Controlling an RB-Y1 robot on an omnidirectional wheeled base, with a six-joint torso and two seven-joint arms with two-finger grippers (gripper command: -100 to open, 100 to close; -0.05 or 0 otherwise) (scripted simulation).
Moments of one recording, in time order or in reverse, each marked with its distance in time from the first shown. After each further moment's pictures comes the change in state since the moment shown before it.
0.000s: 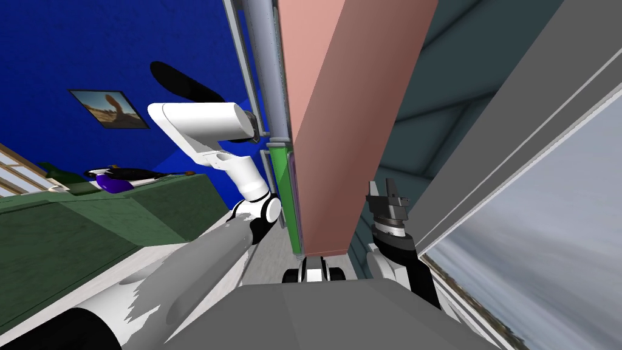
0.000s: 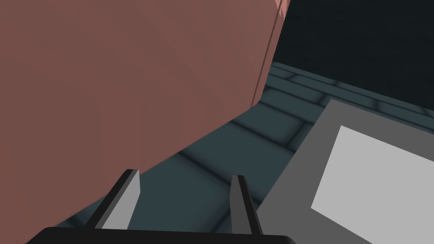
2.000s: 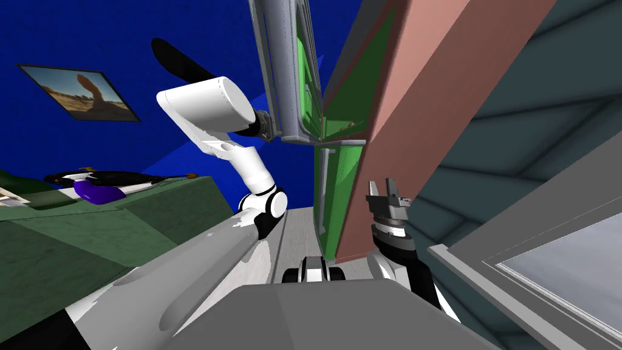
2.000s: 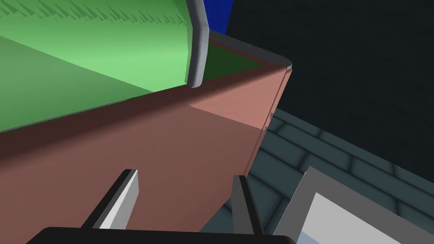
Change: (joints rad) left arm -0.127 -0.076 0.058 0.079 0.142 0.115 -0.026; right arm 0.000 -0.001 -0.001 0.000 0.000 0.000 0.000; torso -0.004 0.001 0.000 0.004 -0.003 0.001
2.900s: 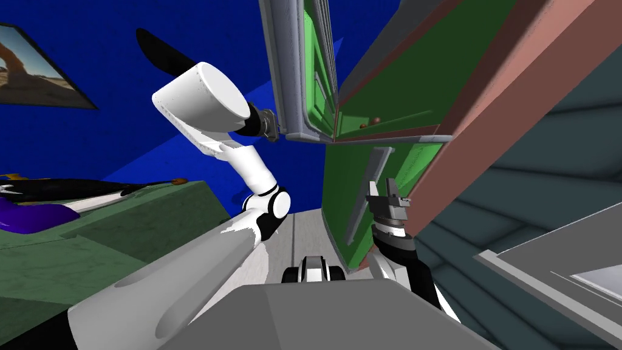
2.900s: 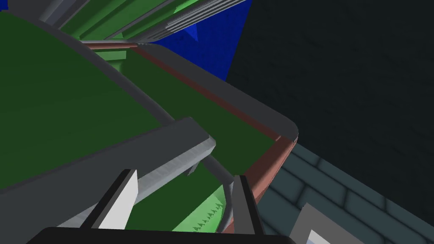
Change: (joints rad) left arm -0.022 -0.047 0.035 -0.042 0.106 0.067 -0.023; right arm 0.000 0.000 0.000 0.000 0.000 0.000 0.000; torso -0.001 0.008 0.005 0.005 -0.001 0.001
